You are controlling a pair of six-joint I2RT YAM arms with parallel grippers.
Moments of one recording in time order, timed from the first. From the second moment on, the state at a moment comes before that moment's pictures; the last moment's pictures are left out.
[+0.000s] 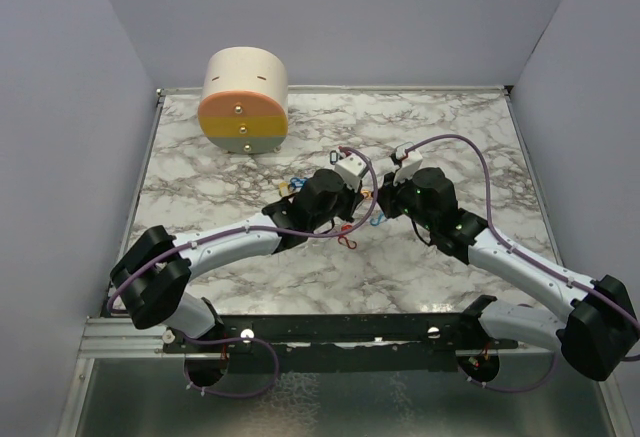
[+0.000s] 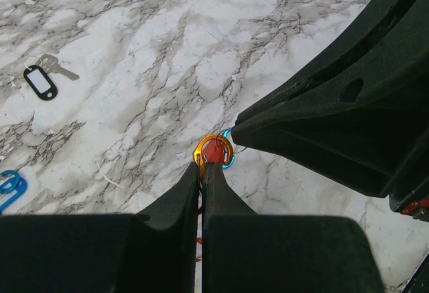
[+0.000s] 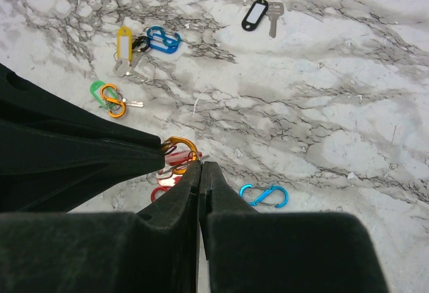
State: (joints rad) left arm -0.94 1.47 0.92 0.16 -0.14 -0.21; right arm 0.65 1.10 0.68 0.03 0.06 0.18
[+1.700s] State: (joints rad) left arm -0.91 1.44 0.90 0.14 -0.20 -0.24; right arm 0.65 1.09 0.67 0.03 0.07 0.17
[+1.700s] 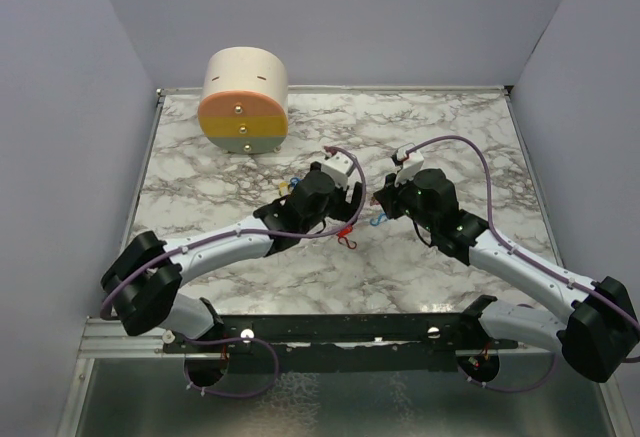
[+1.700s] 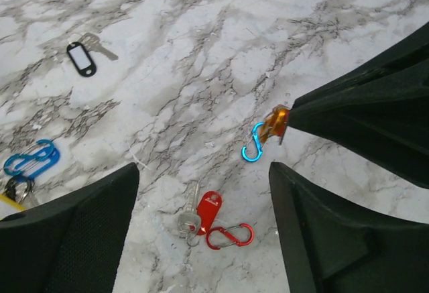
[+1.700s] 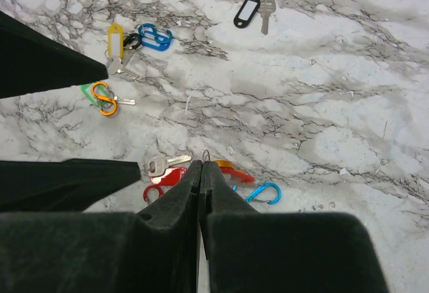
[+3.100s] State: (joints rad) left arm -0.90 0.92 0.42 0.26 -0.54 -0.45; right arm 0.74 1.80 1.10 0.29 -0.17 0.25
